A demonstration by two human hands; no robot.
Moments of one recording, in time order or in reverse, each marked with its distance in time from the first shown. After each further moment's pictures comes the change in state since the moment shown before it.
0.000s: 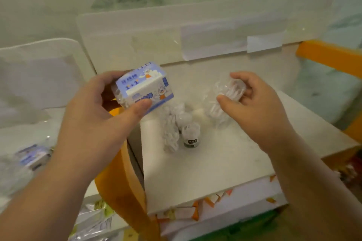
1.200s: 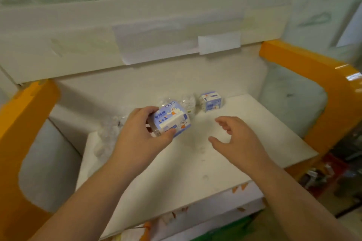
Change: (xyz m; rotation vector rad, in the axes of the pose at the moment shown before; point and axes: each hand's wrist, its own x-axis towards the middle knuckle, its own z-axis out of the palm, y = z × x) left_hand 0.003 -0.015 0.218 0.167 -0.246 -0.034; right_hand 0.026 0.170 -0.094 -0.371 -0.135 0.003
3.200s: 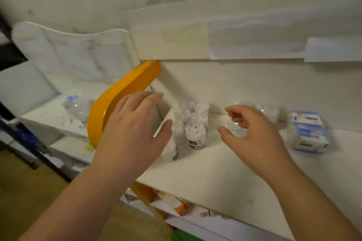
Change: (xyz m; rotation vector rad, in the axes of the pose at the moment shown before) left_hand -0.071 0.078 -0.054 0.908 0.393 -0.214; right_hand 0.055 -0.065 0.018 0.396 -0.354 -0.327
